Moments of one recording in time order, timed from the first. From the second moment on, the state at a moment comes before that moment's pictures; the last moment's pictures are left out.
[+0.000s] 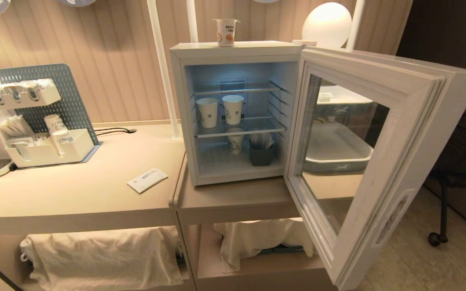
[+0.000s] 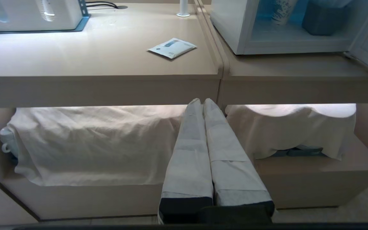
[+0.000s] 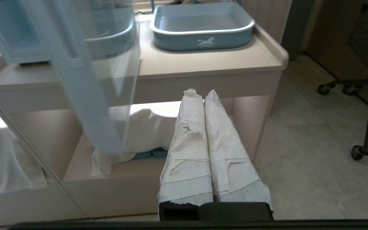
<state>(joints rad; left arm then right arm) 0.00 0.00 0.00 0.00 0.01 -0.04 0.00 0.00 0.00 0.01 0.00 -0.01</state>
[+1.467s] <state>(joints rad) 0.00 0.00 0.00 0.00 0.01 -0.04 -0.08 1.28 -0.51 -0.51 0.87 0.56</state>
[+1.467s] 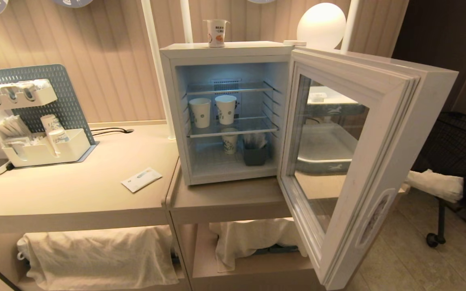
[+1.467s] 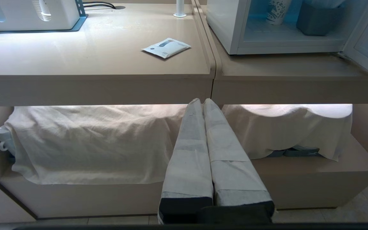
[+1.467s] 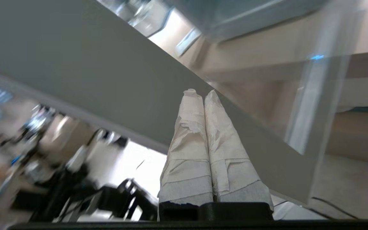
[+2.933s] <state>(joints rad) 0.00 0.00 0.00 0.00 0.01 -0.04 0.80 2.24 -1.47 -0.84 -0.59 -0.19</state>
